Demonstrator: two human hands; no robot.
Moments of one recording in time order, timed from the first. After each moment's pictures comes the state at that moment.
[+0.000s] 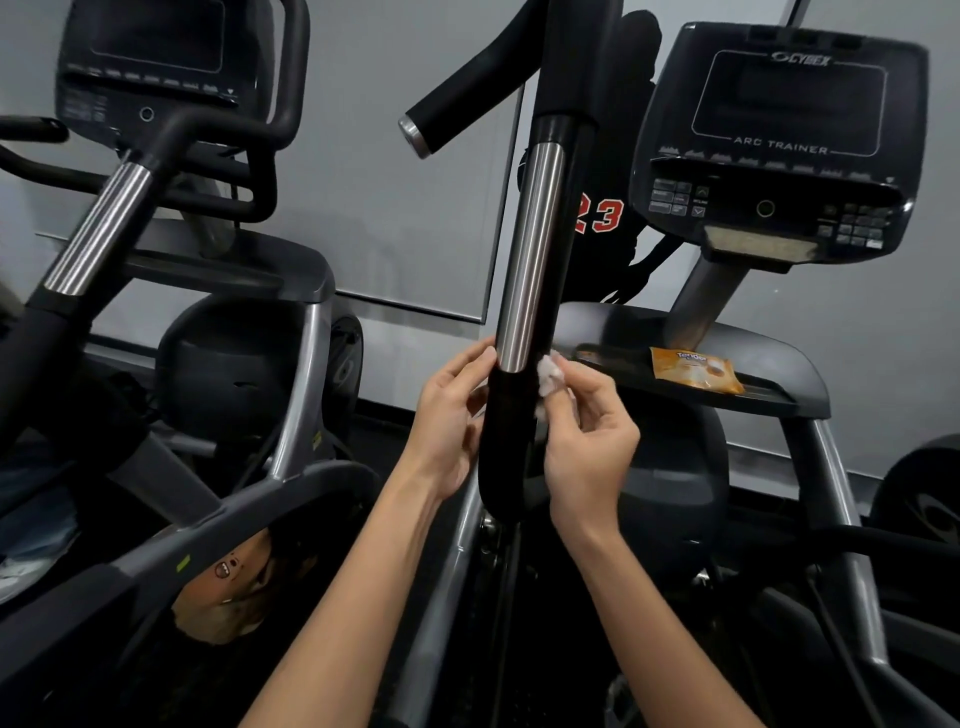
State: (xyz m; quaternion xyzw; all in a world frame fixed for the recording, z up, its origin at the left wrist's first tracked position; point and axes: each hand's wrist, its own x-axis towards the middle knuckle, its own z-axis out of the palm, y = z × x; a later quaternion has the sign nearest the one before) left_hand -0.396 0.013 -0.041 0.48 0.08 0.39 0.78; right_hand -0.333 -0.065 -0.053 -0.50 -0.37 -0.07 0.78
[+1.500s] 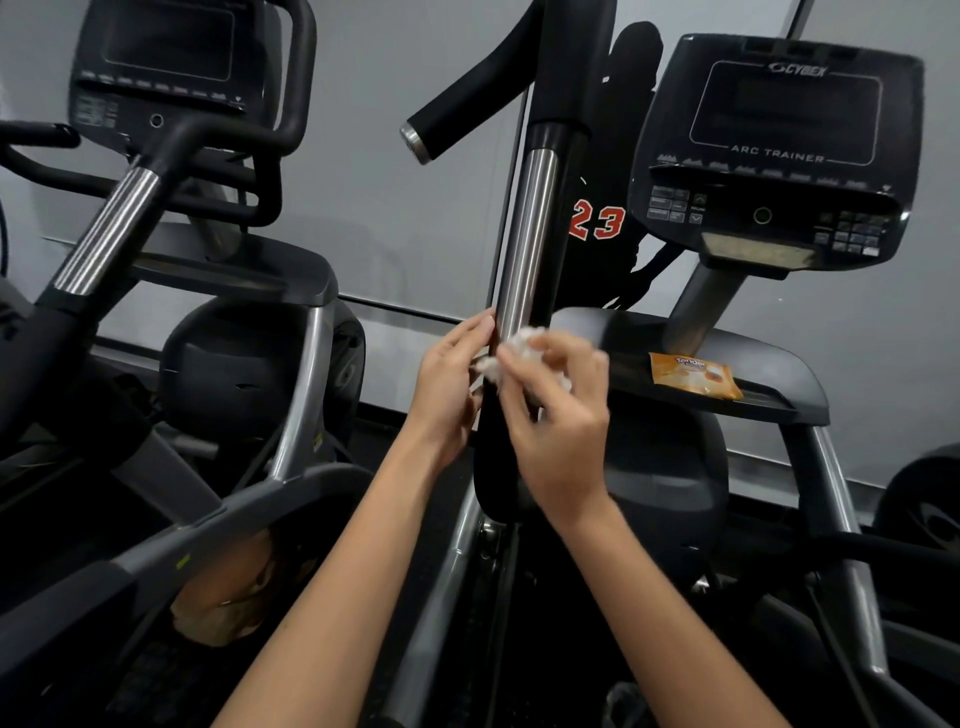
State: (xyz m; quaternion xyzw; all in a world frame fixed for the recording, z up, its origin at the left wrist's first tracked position) left_hand -0.386 0.020 -0.022 0.47 0.10 0.42 0.77; right_hand -0.322 -0.055 -0.045 -0.51 -0.53 -0.42 0.53
